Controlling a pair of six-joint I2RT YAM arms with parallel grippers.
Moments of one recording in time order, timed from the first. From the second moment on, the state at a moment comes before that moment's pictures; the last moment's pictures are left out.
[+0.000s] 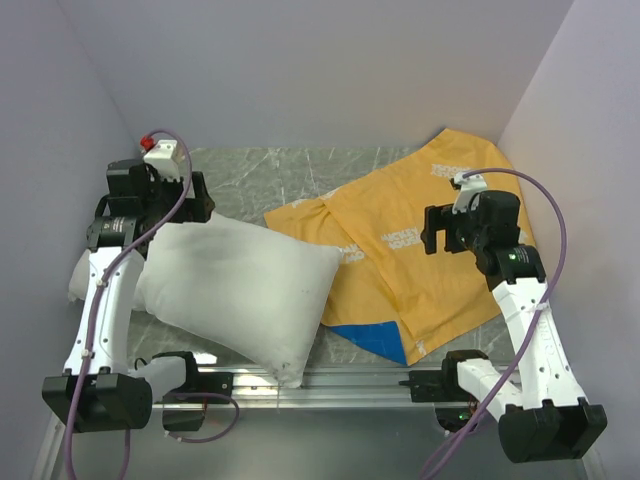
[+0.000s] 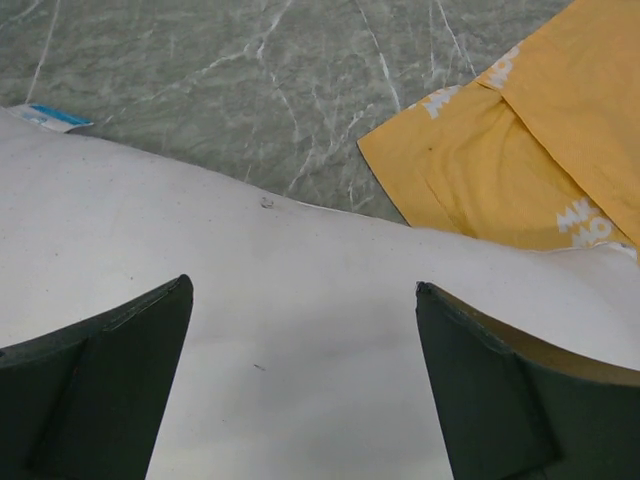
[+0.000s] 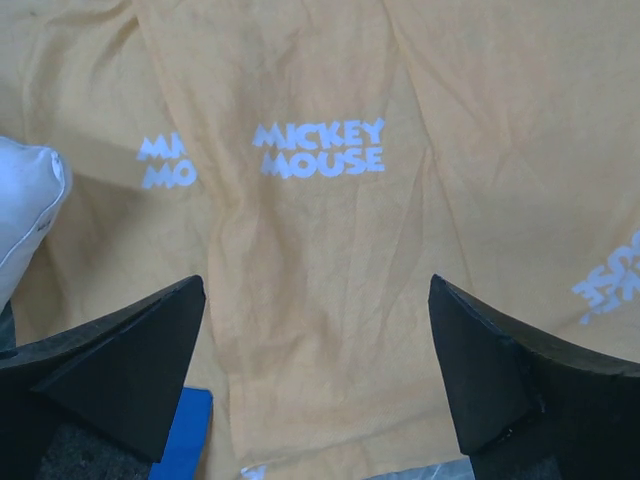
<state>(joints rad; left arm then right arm) 0.06 1.11 1.21 -0.62 0.25 -0.02 0.03 0.95 1.01 -0.67 -0.17 -0.09</state>
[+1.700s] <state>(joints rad) 0.05 1.23 1.40 -0.81 0.60 0.22 0.64 1.63 0.95 -0.53 0.65 -0.28</state>
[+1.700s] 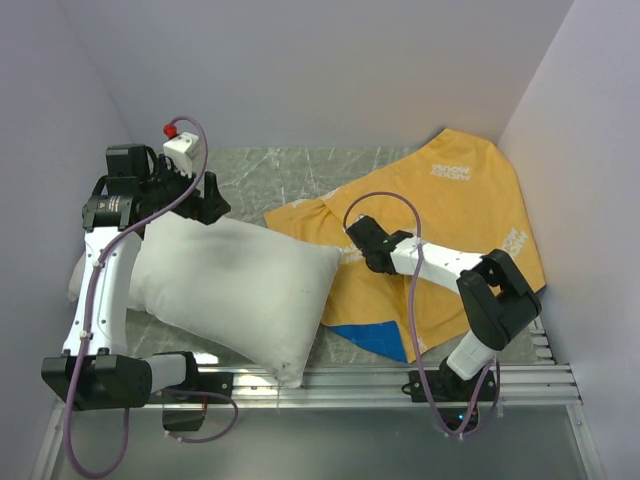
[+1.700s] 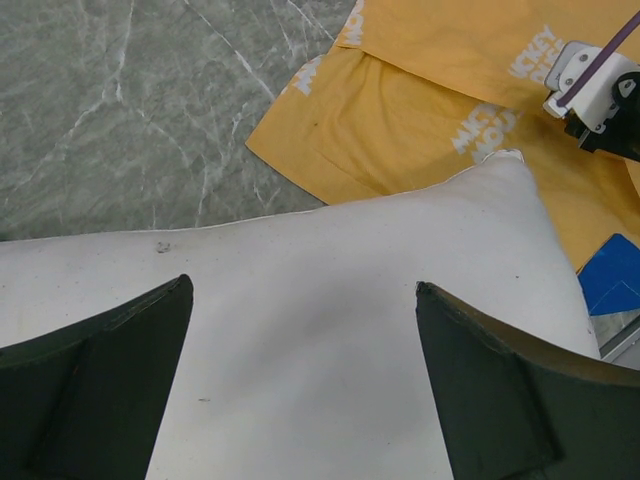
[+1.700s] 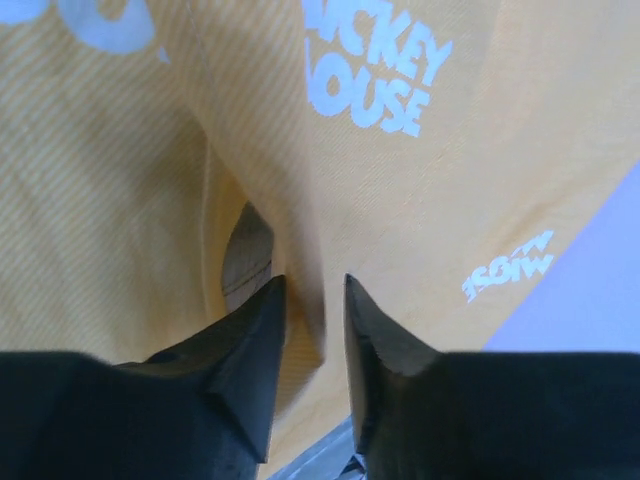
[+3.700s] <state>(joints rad) -0.72 1.37 1.37 -1.00 0.60 0.99 0.25 1.34 1.25 -0.75 -0.39 -0.05</state>
